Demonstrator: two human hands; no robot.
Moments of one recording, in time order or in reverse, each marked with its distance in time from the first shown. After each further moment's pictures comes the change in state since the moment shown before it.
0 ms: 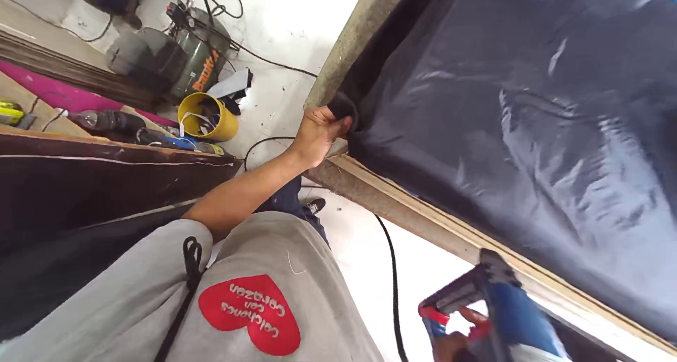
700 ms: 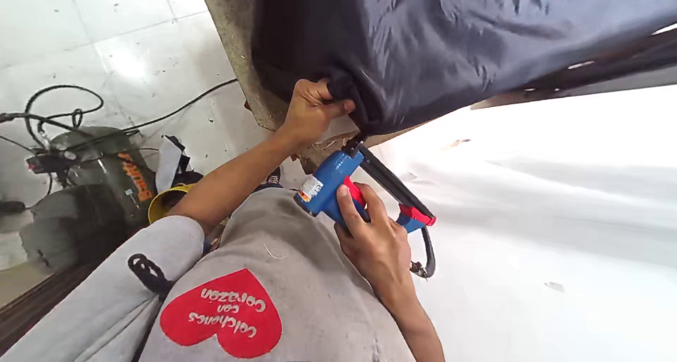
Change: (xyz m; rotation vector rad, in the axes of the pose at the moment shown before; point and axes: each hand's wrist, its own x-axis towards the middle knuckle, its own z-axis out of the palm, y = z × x) left_hand 0.096 0.001 -0.031 0.026 -0.830 -0.071; right_hand 0.051 0.049 0.338 -1.322 0.227 -0.040
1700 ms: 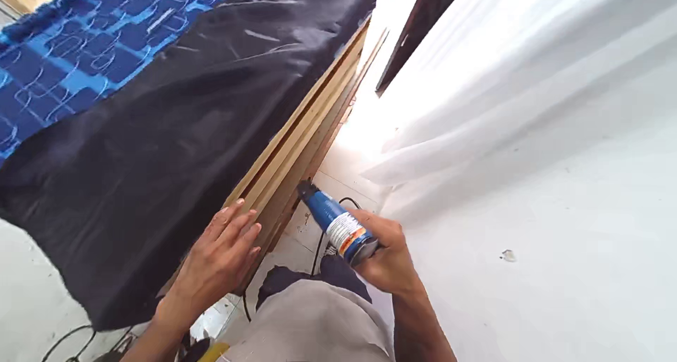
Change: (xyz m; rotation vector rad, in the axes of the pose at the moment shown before) left_hand 0.027 -0.014 0.232 1.332 -0.946 0.571; right_hand -0.087 0.325 -0.121 0.761 0.650 0.185
